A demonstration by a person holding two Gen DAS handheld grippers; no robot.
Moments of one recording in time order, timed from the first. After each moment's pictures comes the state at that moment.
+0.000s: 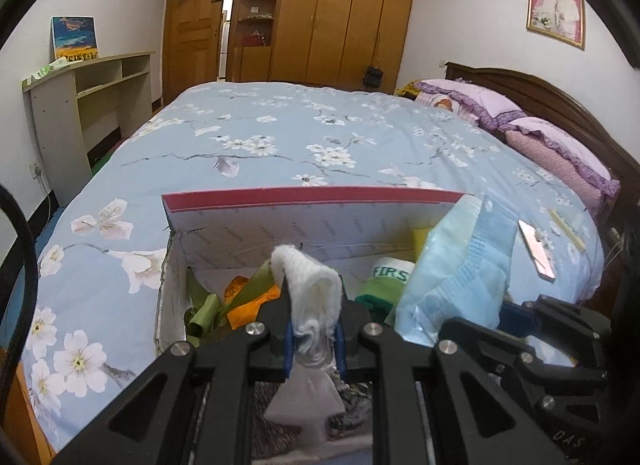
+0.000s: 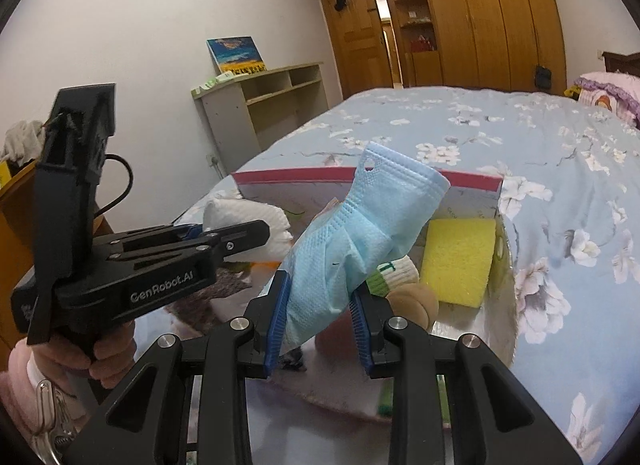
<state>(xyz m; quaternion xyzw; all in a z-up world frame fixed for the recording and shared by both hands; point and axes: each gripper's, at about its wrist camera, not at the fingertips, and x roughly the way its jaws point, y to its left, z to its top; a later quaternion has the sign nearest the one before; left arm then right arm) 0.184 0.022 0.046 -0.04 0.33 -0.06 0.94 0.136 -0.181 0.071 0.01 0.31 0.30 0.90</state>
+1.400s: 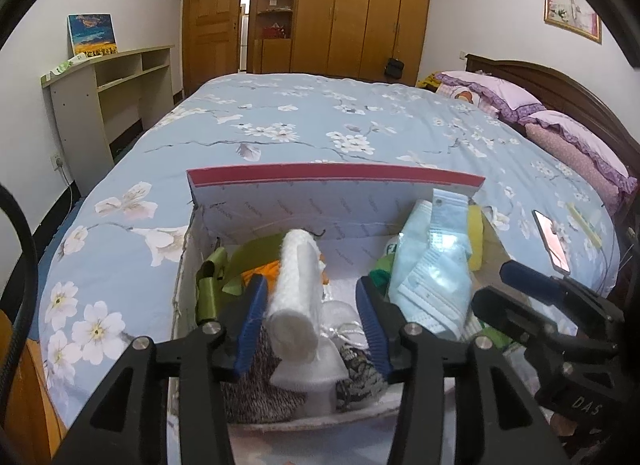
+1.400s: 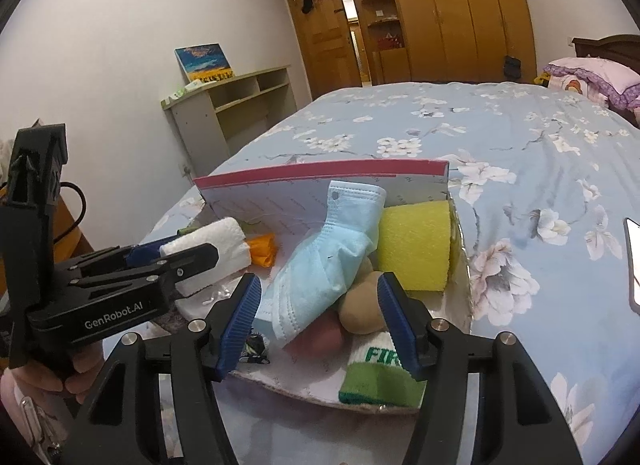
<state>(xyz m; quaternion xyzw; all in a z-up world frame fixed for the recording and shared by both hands) 0.159 0.017 0.047 -0.03 0.34 -0.02 0.94 0.136 -0.204 0.069 0.03 0.31 0.25 0.92</state>
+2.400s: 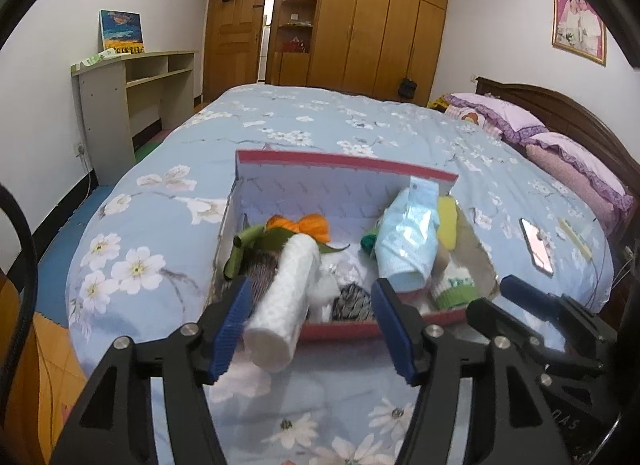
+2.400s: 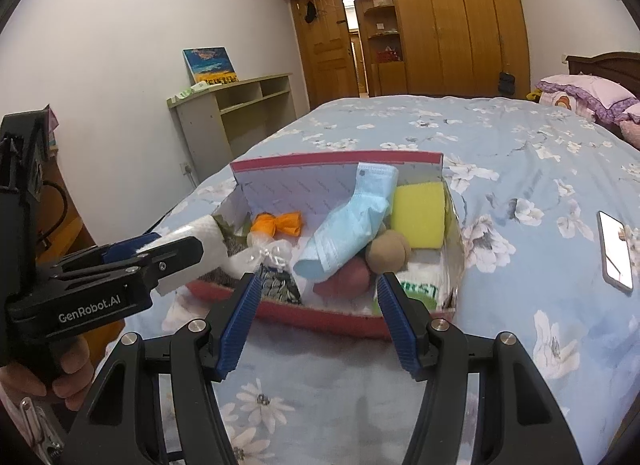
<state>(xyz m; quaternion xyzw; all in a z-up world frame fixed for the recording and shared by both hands) 0.072 0.020 0.058 -0.06 0.32 0.01 0.95 0.056 -0.201 0.077 0.01 0.29 0.23 0.93</state>
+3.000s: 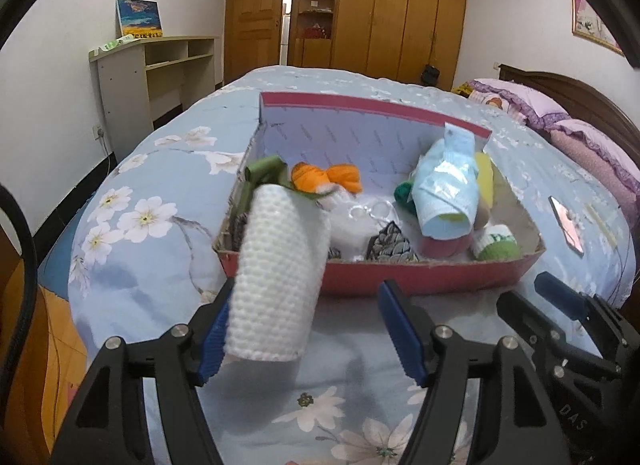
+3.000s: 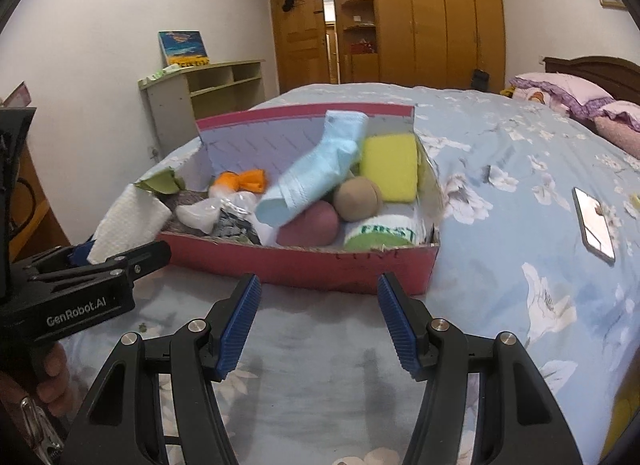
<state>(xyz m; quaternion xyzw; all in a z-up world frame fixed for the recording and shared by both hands) 0.071 0.018 0.007 -0.05 0.34 0.05 0.94 0.050 -0.202 0.033 -0.02 0.31 0.17 0.94</state>
